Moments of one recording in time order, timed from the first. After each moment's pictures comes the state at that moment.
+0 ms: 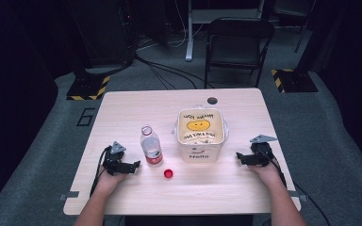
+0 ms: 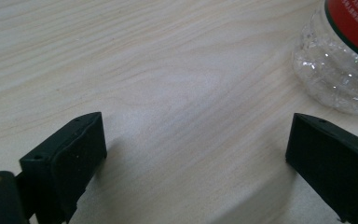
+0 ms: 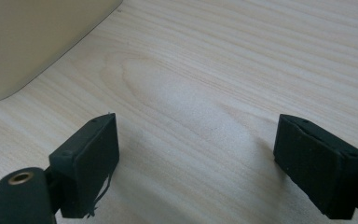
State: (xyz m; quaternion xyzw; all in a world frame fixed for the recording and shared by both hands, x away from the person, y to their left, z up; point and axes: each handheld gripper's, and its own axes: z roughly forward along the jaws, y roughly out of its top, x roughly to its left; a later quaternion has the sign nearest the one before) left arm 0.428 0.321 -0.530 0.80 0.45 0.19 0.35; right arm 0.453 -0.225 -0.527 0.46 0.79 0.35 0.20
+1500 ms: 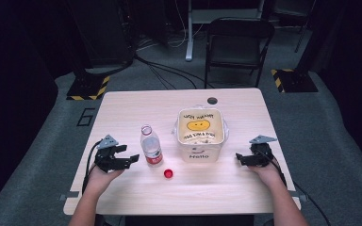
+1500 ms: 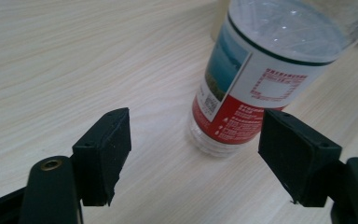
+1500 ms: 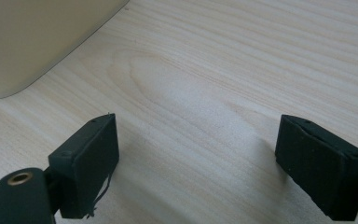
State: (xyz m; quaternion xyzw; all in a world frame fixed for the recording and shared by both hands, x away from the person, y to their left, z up) left arm 0.401 0.314 -0.449 0.79 0.40 0.15 0.43; right arm 0.451 -0.224 -0.527 0.46 0.79 0.35 0.20
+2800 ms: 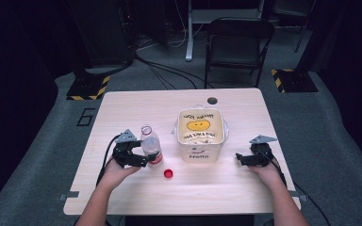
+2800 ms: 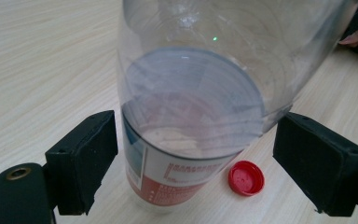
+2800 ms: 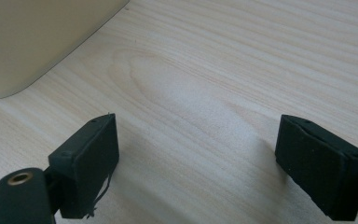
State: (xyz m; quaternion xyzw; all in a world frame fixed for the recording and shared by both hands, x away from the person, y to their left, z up) left arm 0.419 0.262 -0.440 0.82 0.35 0.11 0.45; right arm 0.451 -0.224 -0.527 0.46 0.79 0.35 0.20
